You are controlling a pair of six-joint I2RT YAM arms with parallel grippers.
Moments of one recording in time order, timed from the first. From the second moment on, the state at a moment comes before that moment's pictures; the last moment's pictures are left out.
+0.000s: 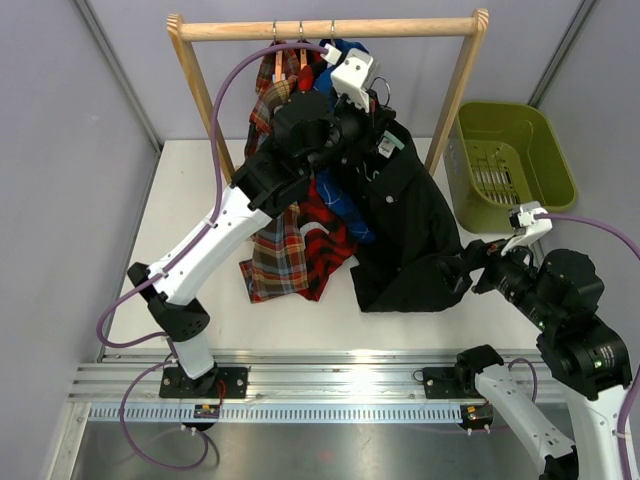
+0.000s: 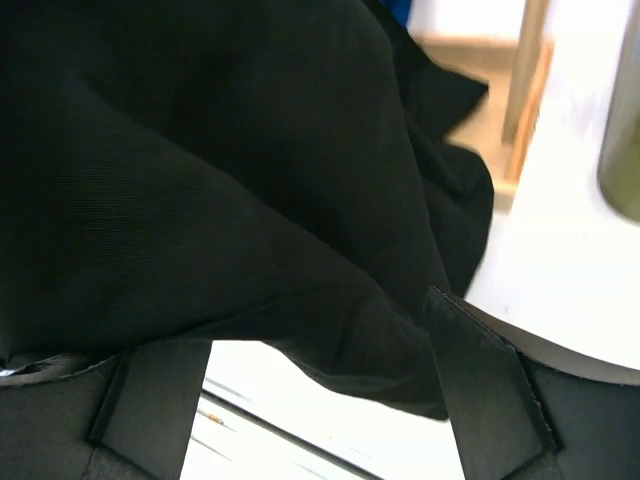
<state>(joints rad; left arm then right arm) -0.88 1.76 2.17 -0.34 -0.07 -0.12 0.31 0.56 1.20 -0.91 -0.16 0.24</state>
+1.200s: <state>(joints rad) -0.73 1.72 2.20 -0.37 -0.10 -0.25 0.31 0.52 1.43 -1.13 0.19 0.38</state>
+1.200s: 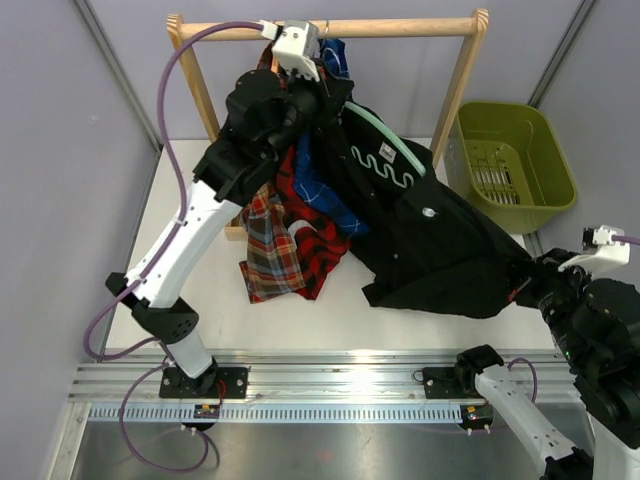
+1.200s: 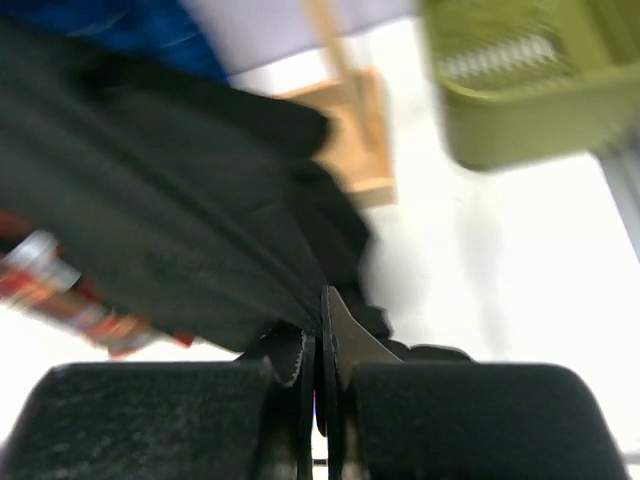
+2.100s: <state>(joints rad) -0.97 1.25 1.49 -0.31 0.05 -0.75 0.31 0.78 1.30 -1.21 0.42 0.53</state>
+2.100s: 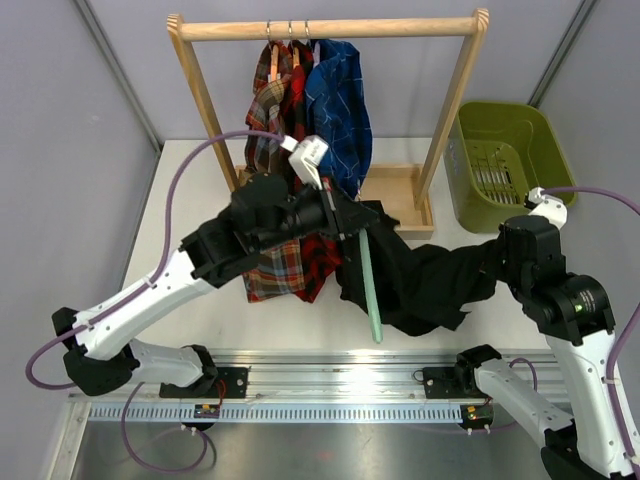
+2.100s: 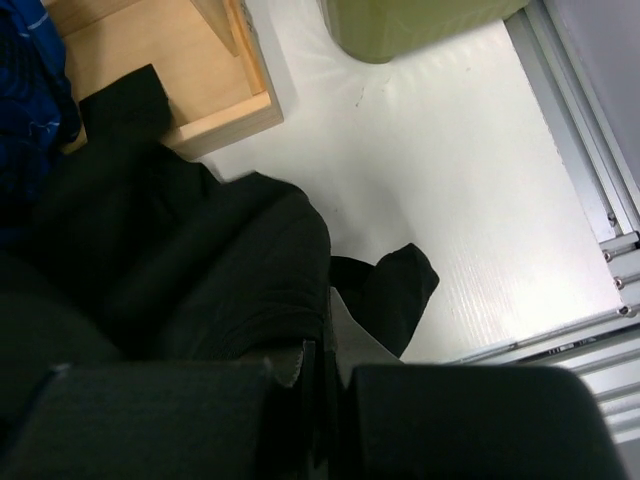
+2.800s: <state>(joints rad) -1.09 1.35 1.70 -0.26 0.04 -0.52 0.31 0.90 1.48 -1.21 0.31 0.44</state>
